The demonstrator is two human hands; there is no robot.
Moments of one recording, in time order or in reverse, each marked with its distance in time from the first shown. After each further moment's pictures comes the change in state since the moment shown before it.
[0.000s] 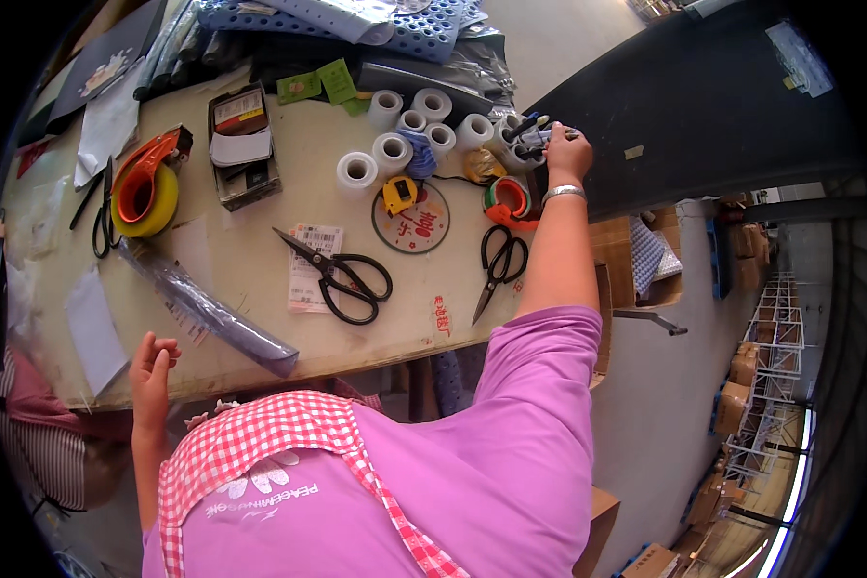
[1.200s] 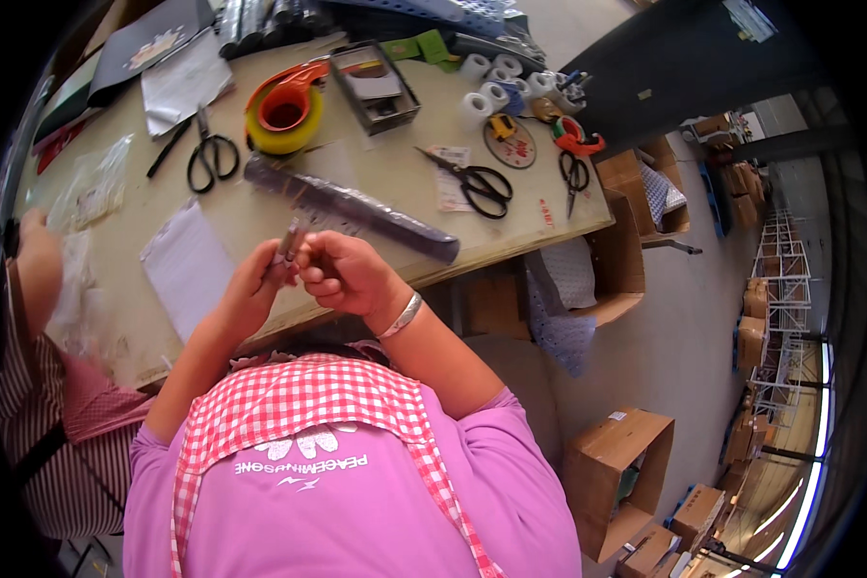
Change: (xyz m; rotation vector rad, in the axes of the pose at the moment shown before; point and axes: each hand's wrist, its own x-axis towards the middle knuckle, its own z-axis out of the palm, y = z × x) left_hand 0.030 0.036 -0.107 0.121 -0.646 0.331; right_hand -0.564 -0.248 0.122 1.255 -1.406 1.122
